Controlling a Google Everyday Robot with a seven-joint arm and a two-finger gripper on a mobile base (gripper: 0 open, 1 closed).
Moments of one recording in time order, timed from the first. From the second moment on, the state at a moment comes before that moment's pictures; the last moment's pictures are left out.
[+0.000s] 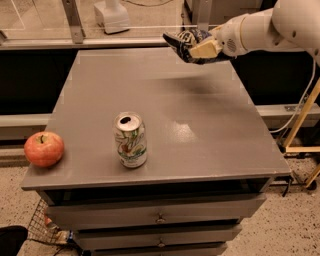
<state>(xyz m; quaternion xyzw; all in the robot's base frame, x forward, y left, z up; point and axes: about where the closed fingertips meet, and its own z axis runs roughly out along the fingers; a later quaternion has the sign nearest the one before) 0.743 -0.148 0.957 -0.42 0.74 0.11 0.52</state>
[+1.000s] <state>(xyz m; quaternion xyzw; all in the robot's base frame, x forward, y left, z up) 0.640 -0.149 1.025 -0.44 0.69 0.12 0.56</state>
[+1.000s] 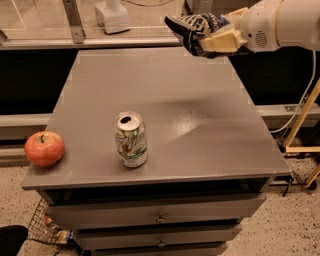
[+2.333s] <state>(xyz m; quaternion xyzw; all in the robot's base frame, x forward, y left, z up) 0.489 -0.159 0.942 -0.39 0.74 0.10 0.54</state>
